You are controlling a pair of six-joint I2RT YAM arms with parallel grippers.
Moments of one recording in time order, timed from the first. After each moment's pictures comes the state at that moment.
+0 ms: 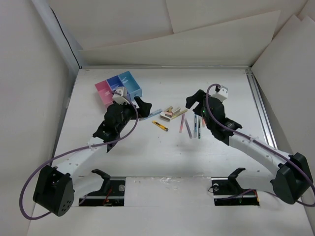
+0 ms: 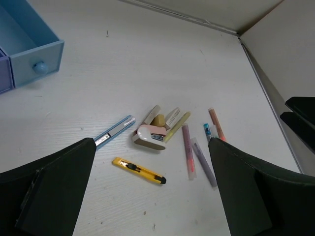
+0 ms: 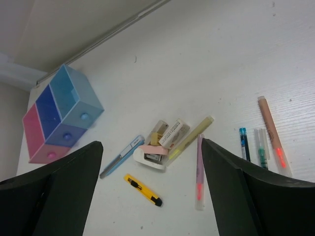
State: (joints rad) left arm -0.48 1.06 0.59 0.29 -0.03 -0.55; right arm 0.61 1.18 0.80 0.05 0.50 0.76
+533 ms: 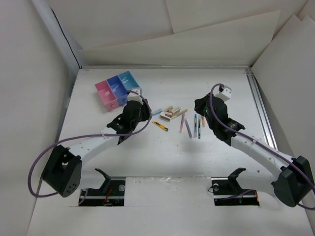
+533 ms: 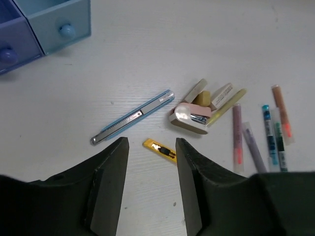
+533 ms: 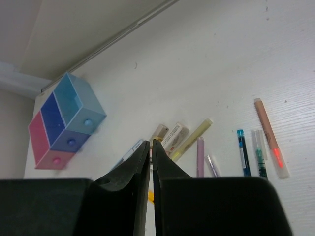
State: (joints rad) left arm -0.60 1.24 0.71 0.12 -0.26 -0.48; right arm 0.59 1.14 0.80 0.04 0.50 0.78
